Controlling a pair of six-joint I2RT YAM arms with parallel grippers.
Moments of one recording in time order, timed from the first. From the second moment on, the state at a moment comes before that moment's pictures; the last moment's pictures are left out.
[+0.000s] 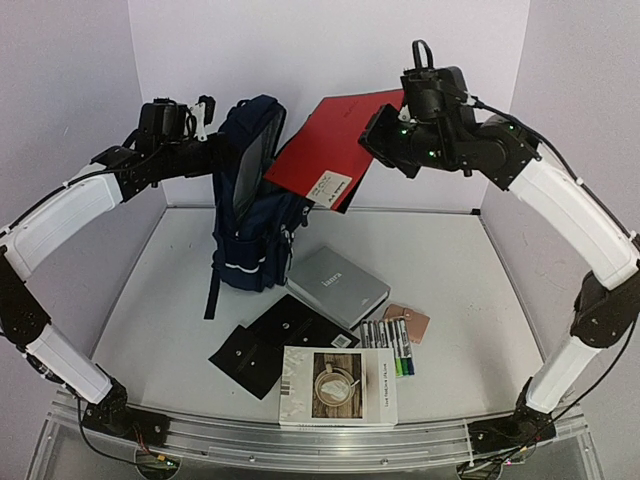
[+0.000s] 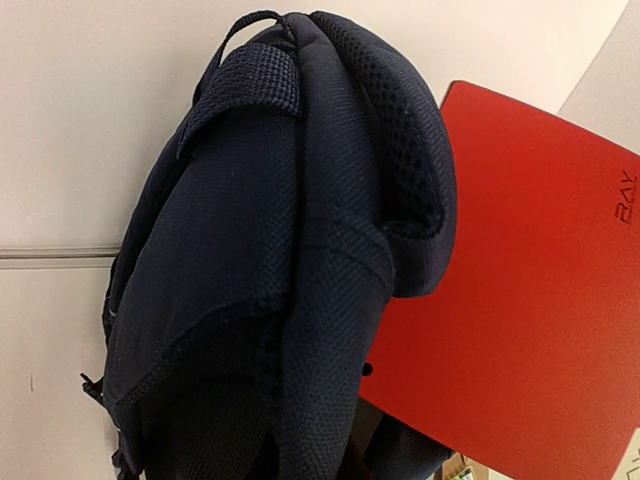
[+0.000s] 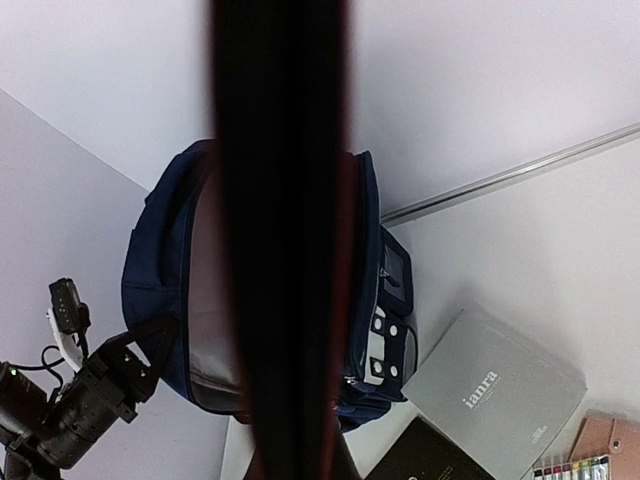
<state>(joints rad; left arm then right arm) -0.52 1.49 1.55 -0.36 0.03 -0.39 0.93 1.68 2.05 -0.75 0.45 0.90</state>
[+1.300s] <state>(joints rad) -0.39 1.46 1.45 -0.27 0.27 -0.46 0.96 2.21 2.43 -0.58 0.25 0.92</state>
